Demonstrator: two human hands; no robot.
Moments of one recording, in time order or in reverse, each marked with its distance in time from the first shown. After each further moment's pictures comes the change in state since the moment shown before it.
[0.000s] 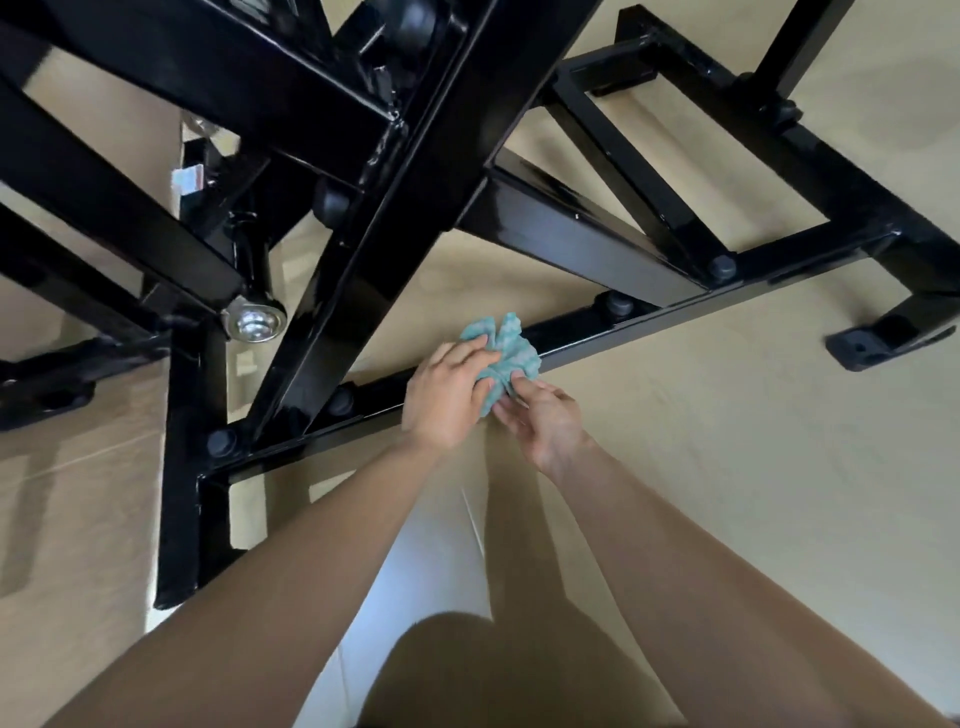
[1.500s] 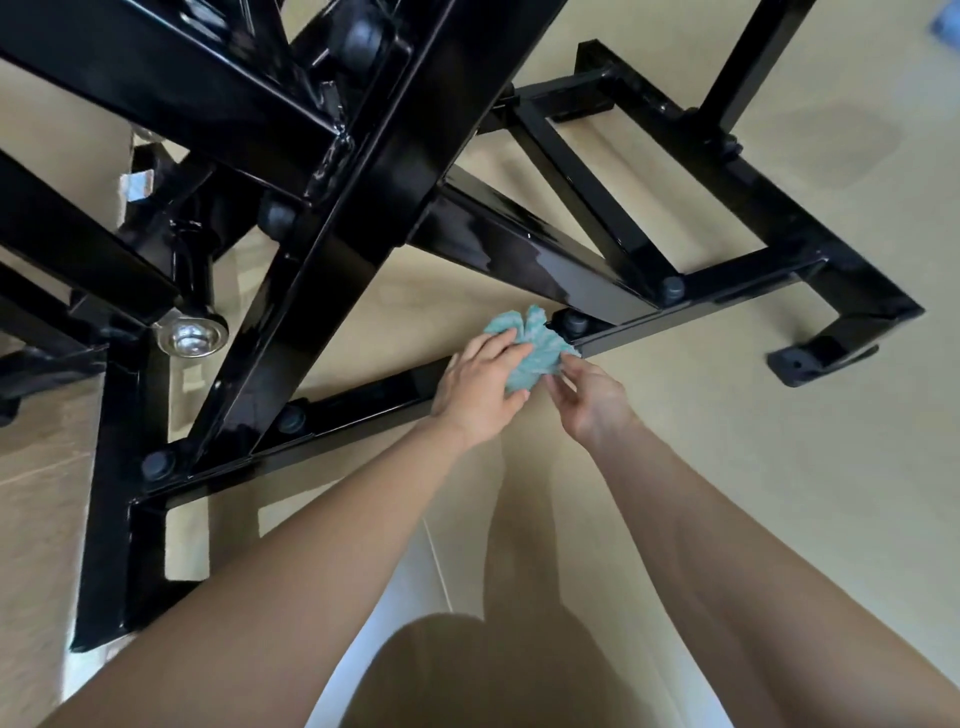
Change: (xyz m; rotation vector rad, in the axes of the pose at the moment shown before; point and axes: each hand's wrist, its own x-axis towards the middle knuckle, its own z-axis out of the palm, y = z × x) left_hand 0.042 0.059 0.023 -0.034 -0.285 0.012; right_hand 0.008 -0.091 -0.031 0.079 0.205 -0.105
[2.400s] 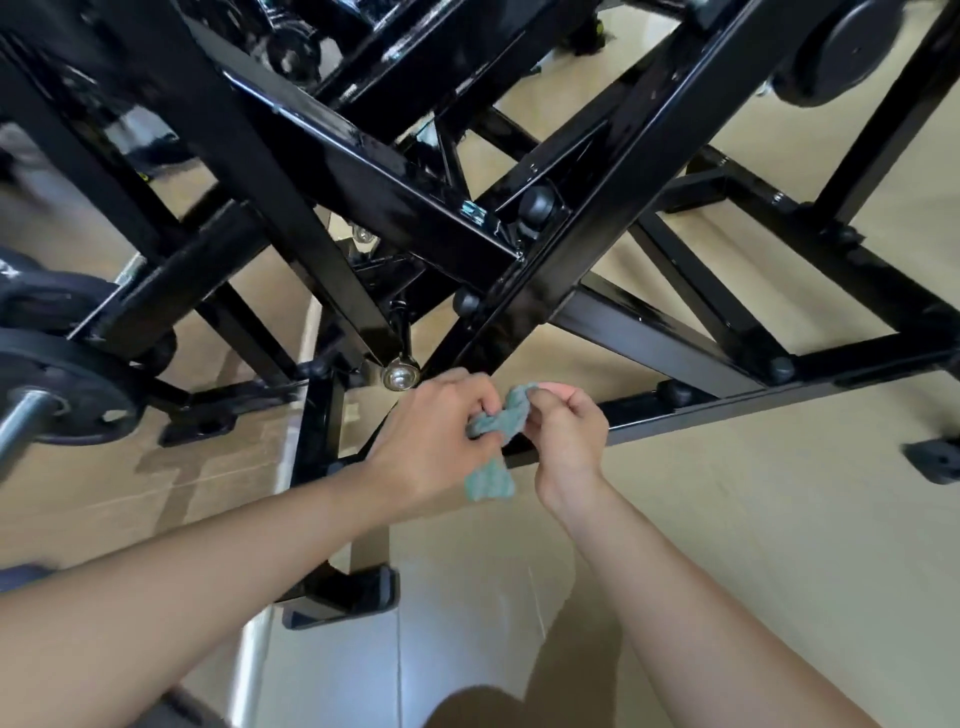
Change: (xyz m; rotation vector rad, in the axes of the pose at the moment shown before) left_hand -0.146 0.007 -0.196 0.033 0.198 -0.129; right_hand -0.165 0.065 0.088 -0.191 -0.321 -0.274
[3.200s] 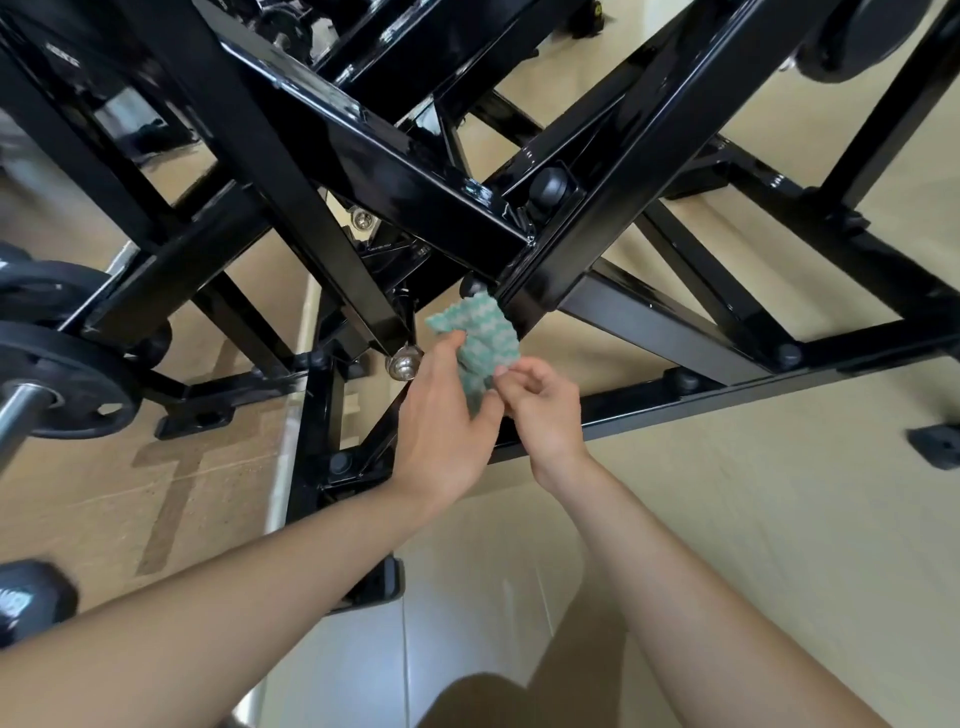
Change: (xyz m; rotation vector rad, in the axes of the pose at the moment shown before) left_hand -0.002 0.008 0.013 -0.263 0.280 -0.259; right_hand -0.003 0.003 0.019 -0.329 -0.279 -0.165
